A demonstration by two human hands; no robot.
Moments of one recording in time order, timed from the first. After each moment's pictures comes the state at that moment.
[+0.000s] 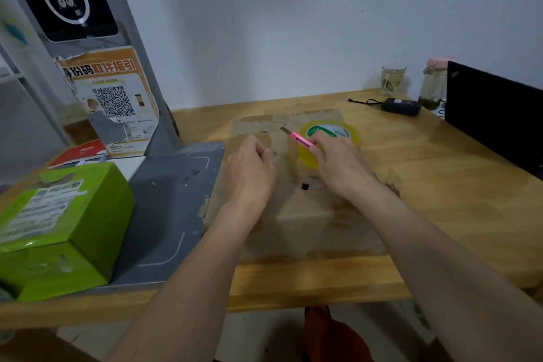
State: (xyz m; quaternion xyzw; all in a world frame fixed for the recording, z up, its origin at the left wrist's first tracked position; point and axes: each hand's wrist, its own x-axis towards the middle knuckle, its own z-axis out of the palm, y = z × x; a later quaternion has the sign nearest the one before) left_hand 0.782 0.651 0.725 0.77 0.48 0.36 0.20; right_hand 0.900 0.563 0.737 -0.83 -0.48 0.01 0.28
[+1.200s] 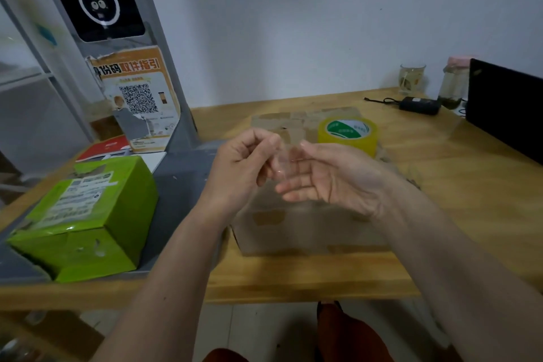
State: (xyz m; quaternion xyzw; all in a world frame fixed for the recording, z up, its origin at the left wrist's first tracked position) left_hand 0.706 0.629 0.757 0.74 0.15 0.41 0.51; right_hand 0.850 0.541 0.762 -0.38 -0.38 0.63 0.56
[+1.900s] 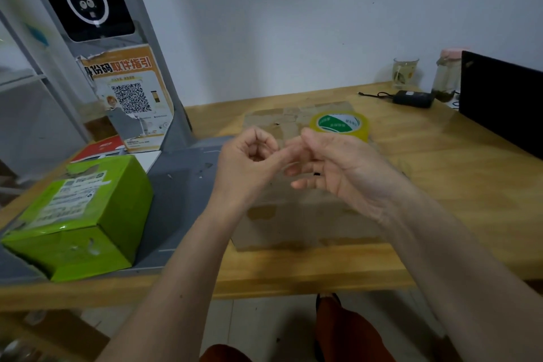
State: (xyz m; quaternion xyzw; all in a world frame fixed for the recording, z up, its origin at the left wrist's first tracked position) left_hand 0.723 0.619 0.747 0.75 0.22 0.44 0.45; right_hand 0.851 0.517 0.758 -0.44 -0.41 0.47 0.65
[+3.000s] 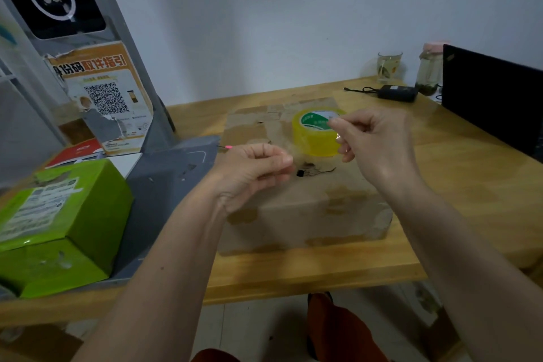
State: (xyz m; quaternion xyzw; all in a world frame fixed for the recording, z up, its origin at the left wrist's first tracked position) left_hand 0.750 0.641 0.742 0.63 0.25 0.21 0.71; right_hand 0.892 0.509 0.757 -0.67 -0.37 0.04 0.64
